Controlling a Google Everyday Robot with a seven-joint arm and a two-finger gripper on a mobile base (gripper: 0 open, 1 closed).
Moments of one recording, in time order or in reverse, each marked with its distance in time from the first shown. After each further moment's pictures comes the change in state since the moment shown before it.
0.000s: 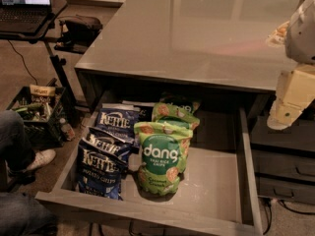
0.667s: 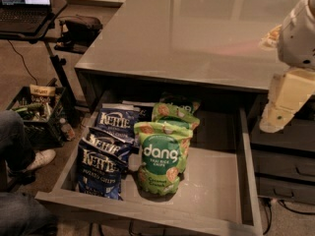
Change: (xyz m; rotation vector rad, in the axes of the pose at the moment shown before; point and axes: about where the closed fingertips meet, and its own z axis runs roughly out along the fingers) arm -0.011 0.006 0.006 -0.013 -0.019 -0.013
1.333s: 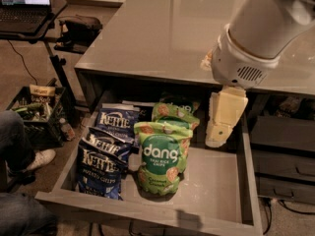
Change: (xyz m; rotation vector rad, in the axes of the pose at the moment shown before) arm -0.083 0.036 0.055 -0.136 -0.072 -0.126
